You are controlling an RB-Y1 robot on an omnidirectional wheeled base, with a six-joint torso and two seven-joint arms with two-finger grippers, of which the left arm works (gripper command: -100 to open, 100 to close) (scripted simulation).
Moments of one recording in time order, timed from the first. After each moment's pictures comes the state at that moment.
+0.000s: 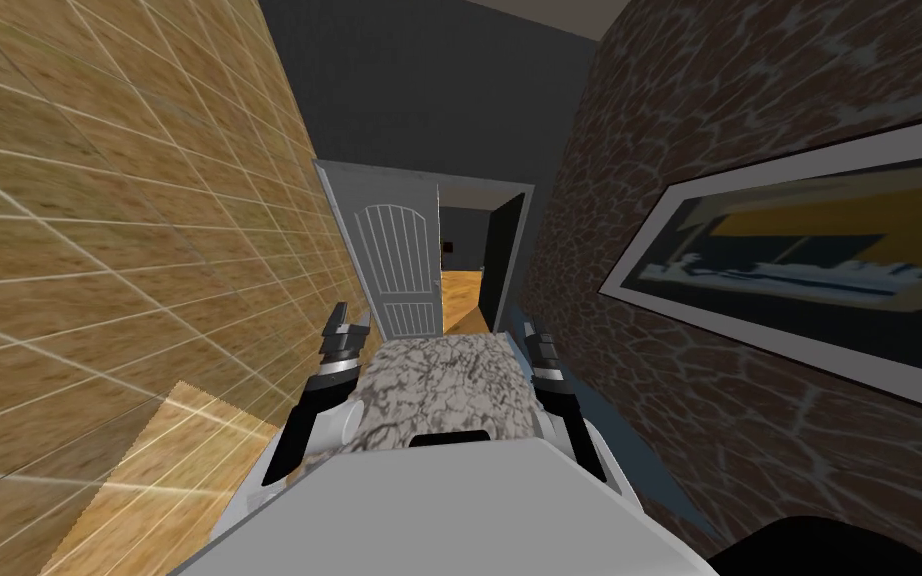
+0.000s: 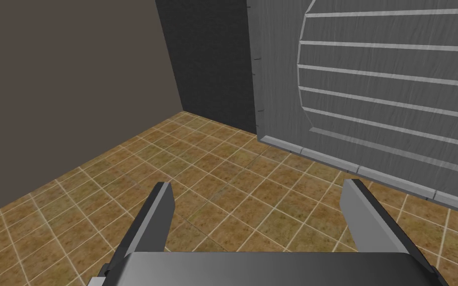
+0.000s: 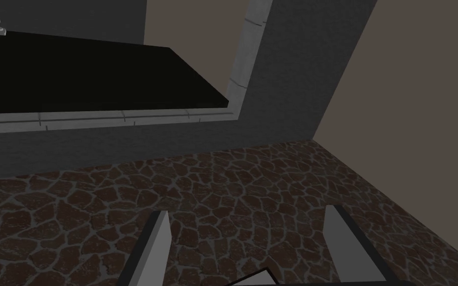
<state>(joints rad) 0.40 0.04 0.08 -2.19 0.05 -0.44 0.05</state>
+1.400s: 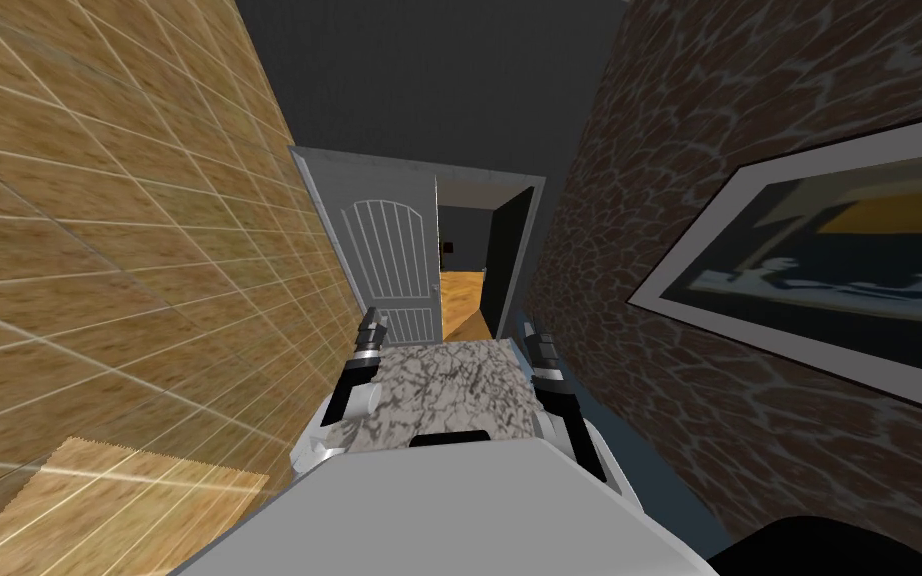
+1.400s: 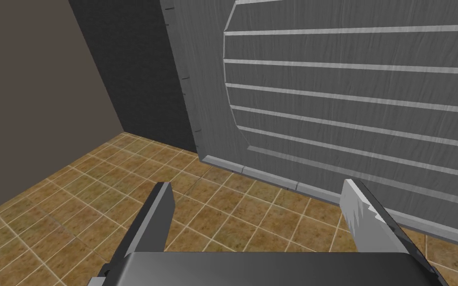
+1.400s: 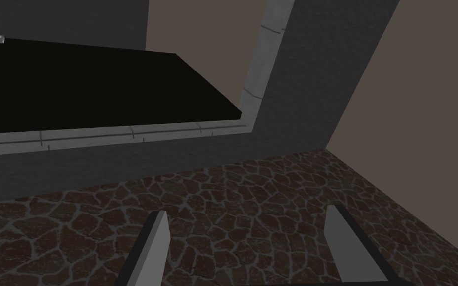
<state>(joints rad) 0.19 0.07 0.10 -1.84 0.06 -0.44 0.00</state>
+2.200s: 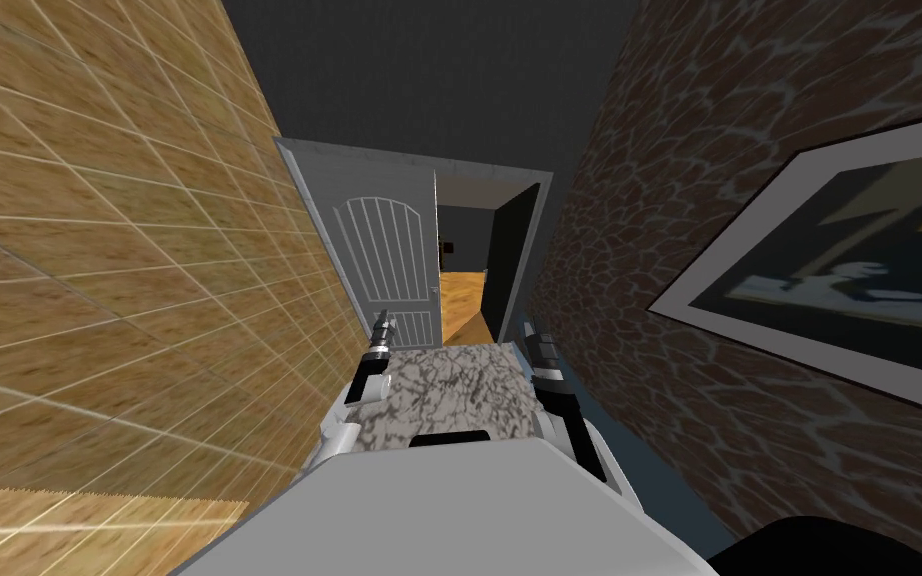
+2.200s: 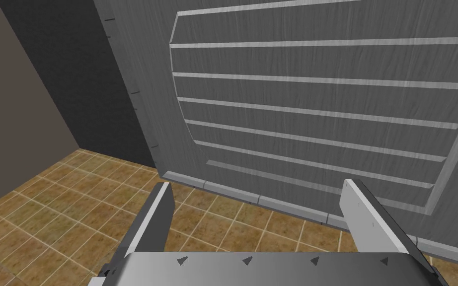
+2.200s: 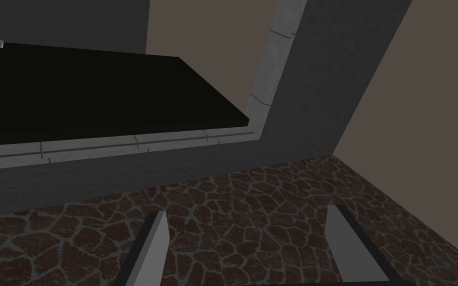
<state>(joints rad) 0.05 0.07 0.11 -1.58 0.07 -0.46 -0.02</state>
